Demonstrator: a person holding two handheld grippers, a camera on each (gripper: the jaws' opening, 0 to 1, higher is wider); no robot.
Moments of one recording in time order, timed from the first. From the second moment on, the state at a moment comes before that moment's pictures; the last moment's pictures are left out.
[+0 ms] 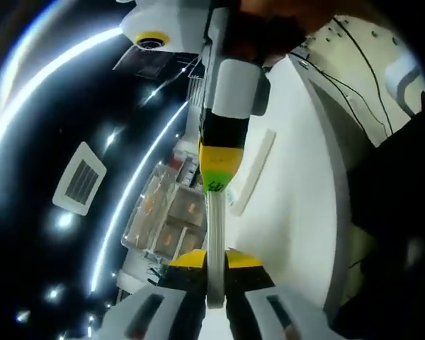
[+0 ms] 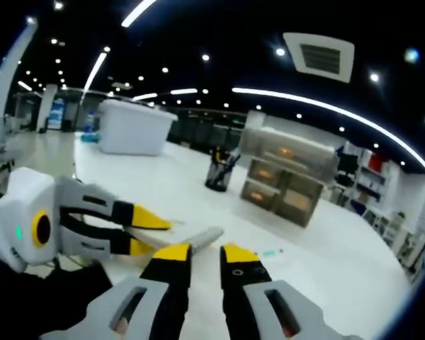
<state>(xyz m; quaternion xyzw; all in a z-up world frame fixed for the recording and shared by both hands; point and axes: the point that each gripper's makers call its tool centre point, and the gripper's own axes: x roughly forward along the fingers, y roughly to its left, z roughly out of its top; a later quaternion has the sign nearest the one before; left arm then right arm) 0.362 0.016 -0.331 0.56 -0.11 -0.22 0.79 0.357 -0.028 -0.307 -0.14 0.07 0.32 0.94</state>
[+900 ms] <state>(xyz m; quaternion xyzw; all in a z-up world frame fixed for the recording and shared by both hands) 0.379 0.032 -0.248 0.61 -0.16 -0.18 0.76 0.339 -0.054 -0.314 -0.11 0.07 0.31 0.94</state>
